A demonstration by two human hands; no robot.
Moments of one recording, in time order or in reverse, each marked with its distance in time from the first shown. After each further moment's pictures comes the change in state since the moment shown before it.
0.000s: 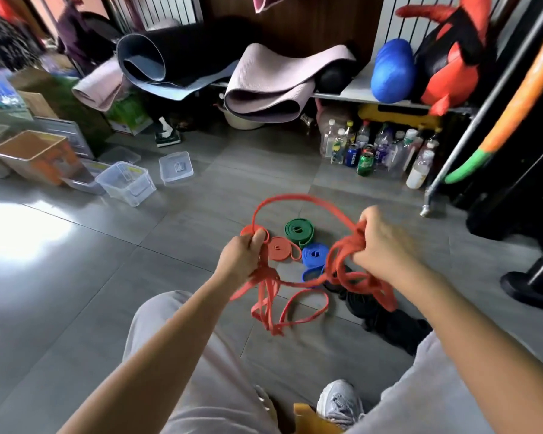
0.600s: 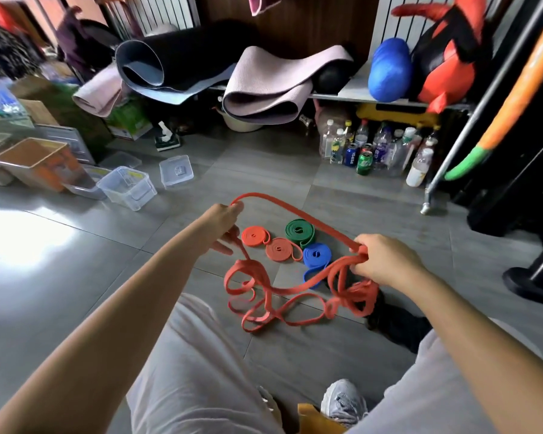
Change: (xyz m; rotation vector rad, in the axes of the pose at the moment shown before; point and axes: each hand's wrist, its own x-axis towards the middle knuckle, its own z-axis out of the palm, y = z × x) left_hand 0.025 0.041 -0.073 -0.265 -0.194 -0.400; right_hand -0.002 0.014 0.015 0.075 -0.186 0.030
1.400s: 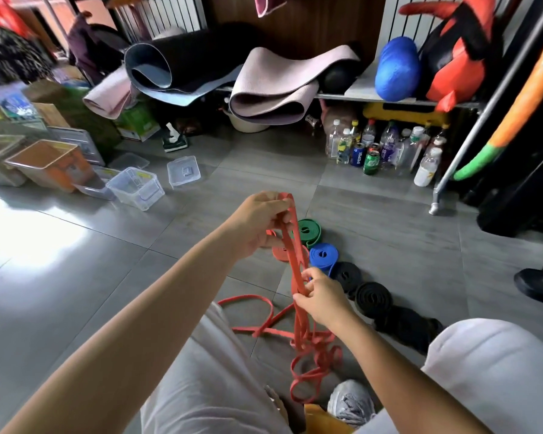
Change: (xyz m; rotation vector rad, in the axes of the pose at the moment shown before) left_hand -0.060 0.032 0.028 -0.413 -0.278 0.248; right_hand -0.020 -0.065 0.109 0.432 -0.083 -0.010
